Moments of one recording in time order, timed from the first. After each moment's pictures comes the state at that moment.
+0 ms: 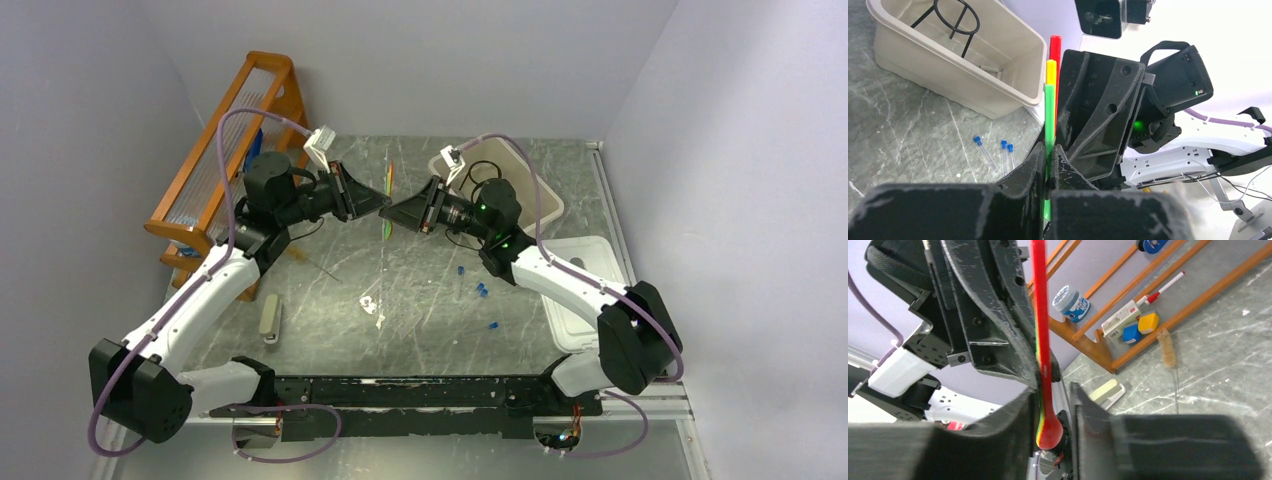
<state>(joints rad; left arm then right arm) -0.42 1.18 1.03 0.04 0.66 -0.71 0.64 1.42 0.90 0.64 -0.59 0.89</state>
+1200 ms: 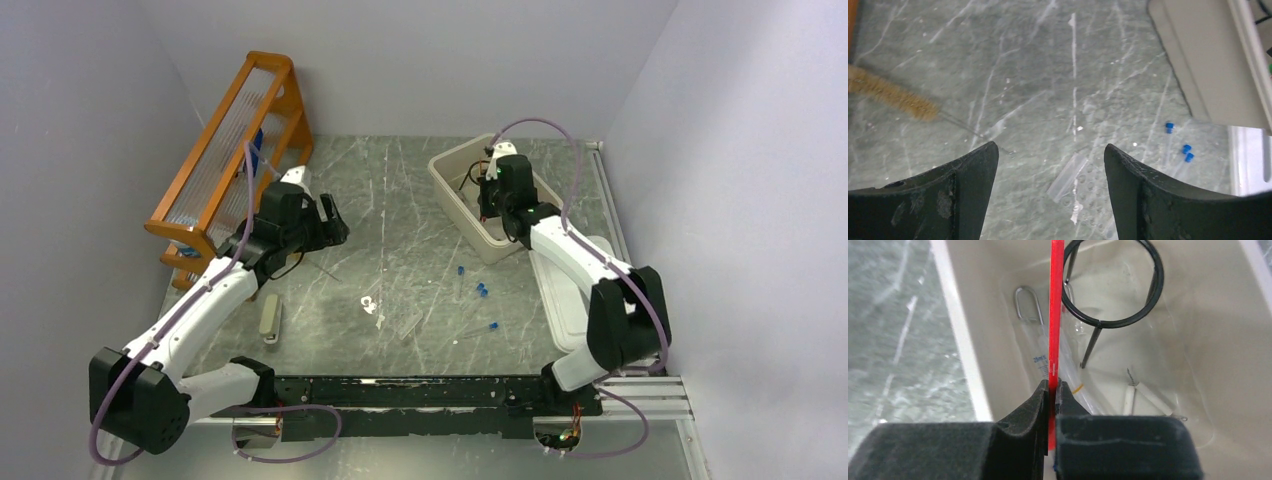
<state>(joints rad) -0.39 1.13 0.90 -0.40 -0.03 -0.53 0.35 1.50 1.05 -0.10 0.08 0.10</state>
